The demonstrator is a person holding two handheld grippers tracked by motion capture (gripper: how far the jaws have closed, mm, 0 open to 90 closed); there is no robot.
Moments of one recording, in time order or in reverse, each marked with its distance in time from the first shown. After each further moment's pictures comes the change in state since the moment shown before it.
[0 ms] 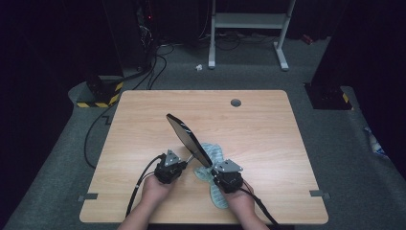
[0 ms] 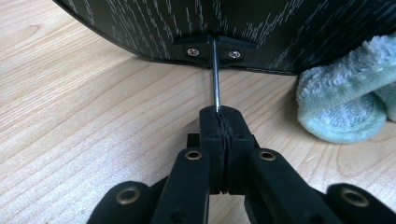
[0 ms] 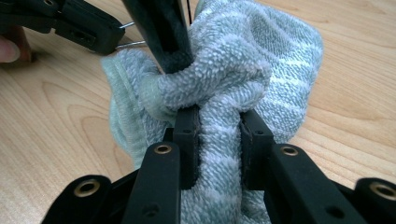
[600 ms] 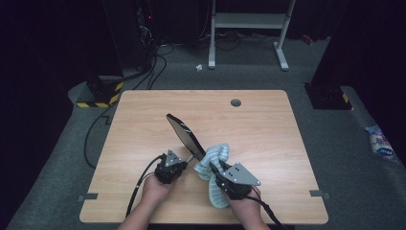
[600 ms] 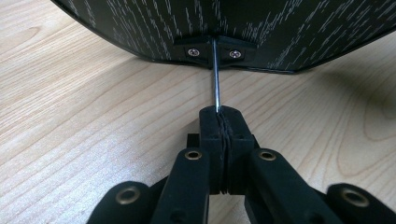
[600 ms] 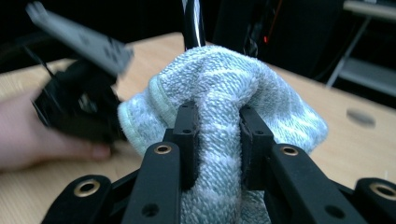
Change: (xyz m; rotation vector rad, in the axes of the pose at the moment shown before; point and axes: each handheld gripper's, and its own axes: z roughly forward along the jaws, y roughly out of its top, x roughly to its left) left arm -0.002 0.000 0.000 0.000 0.001 0.010; right arm 0.016 0.036 -0.083 -0.344 0.009 -0.063
